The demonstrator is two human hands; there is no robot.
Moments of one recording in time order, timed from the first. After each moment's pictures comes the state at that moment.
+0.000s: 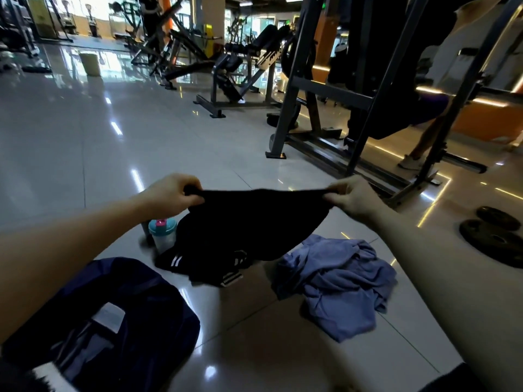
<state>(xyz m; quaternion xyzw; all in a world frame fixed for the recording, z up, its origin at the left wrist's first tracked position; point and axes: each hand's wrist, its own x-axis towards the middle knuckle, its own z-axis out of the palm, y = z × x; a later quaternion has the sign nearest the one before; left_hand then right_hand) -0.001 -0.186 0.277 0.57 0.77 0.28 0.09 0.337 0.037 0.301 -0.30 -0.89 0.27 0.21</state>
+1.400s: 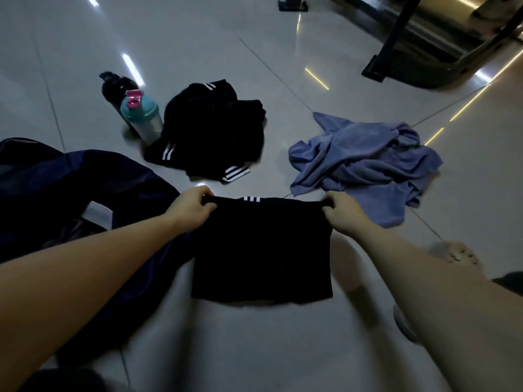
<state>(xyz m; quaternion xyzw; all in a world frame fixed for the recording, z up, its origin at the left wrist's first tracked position) 0.061 -0.188 -0.021 0.42 0.84 0.19 0.28 0.366 0.022 -0.025 -0.46 -0.83 0.32 -0.04</state>
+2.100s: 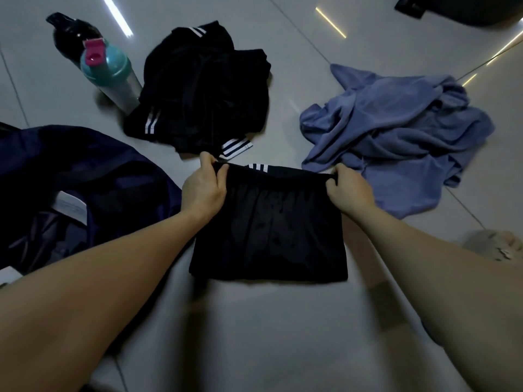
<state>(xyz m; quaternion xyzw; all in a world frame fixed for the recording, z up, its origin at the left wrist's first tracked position) 0.077 -0.136 -0.086 0.38 0.87 0.27 0.14 0.327 0.051 -0.098 -0.52 -0.82 0.23 -0.01</state>
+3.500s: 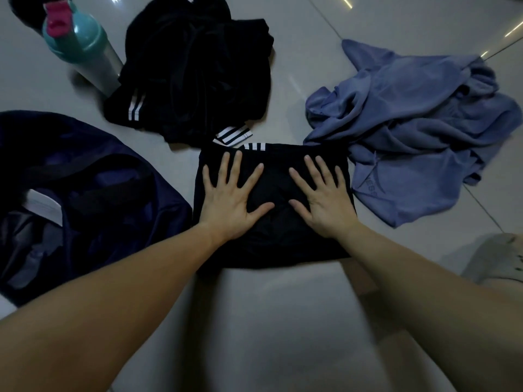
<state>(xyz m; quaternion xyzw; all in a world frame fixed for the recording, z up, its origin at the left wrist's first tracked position) 0.108 -0.129 -0.151 0.58 0.81 -0.02 0.09 0.317 0.019 -0.155 -0.30 -0.95 0.04 -0.10</state>
